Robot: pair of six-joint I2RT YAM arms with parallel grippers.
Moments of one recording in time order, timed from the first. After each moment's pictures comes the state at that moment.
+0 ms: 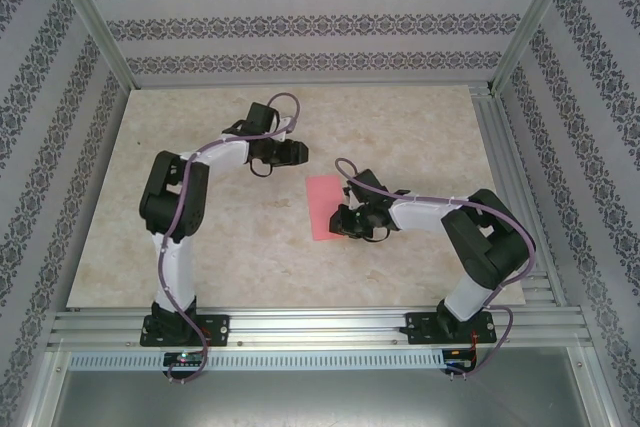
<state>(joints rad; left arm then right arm) -0.34 2.03 1.41 -0.32 0.52 -0.37 0.62 1.66 0.77 -0.21 -0.38 0.72</state>
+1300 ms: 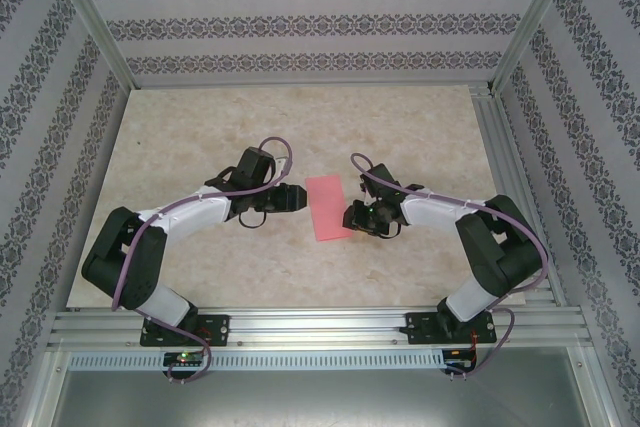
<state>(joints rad) -0.52 1.54 0.87 -0.21 0.43 -0.56 0.54 1.60 0.77 -0.34 -0.31 0.70</state>
